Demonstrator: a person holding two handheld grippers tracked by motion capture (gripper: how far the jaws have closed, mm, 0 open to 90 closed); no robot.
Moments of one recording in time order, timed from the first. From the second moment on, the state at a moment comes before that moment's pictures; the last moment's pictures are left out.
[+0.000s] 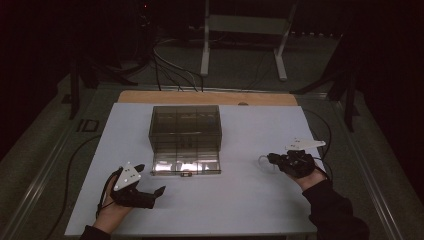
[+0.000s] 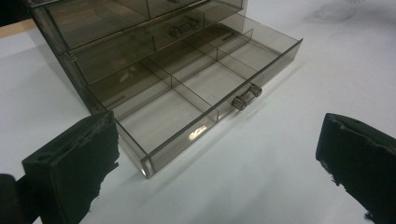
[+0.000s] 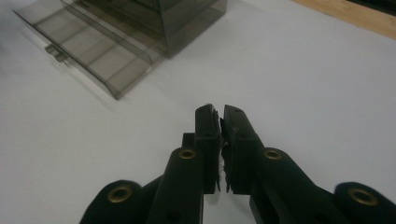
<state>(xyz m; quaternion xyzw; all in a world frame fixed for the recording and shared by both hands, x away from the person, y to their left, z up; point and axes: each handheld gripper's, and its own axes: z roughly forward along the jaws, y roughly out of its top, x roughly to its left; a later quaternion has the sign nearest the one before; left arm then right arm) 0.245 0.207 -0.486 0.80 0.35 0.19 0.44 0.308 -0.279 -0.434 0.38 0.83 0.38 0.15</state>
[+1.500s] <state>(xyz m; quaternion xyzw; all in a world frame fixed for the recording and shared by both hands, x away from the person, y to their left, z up) 0.243 0.207 -0.484 0.80 0.35 0.20 0.45 0.330 -0.191 -0.404 0.29 0.85 0.41 0.14</state>
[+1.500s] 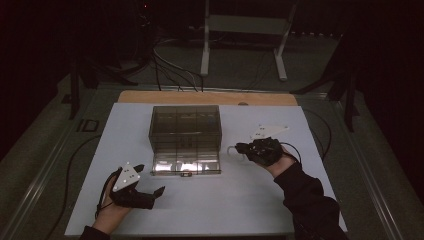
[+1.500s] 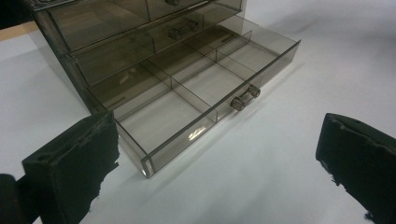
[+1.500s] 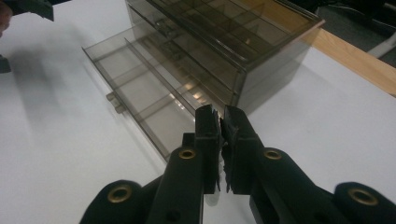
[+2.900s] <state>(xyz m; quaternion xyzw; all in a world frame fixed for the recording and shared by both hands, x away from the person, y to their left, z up) 0.242 0.208 -0.483 0.80 0.35 0.19 0.45 0.342 -0.129 -0.389 0.24 0.87 0.42 0.12</state>
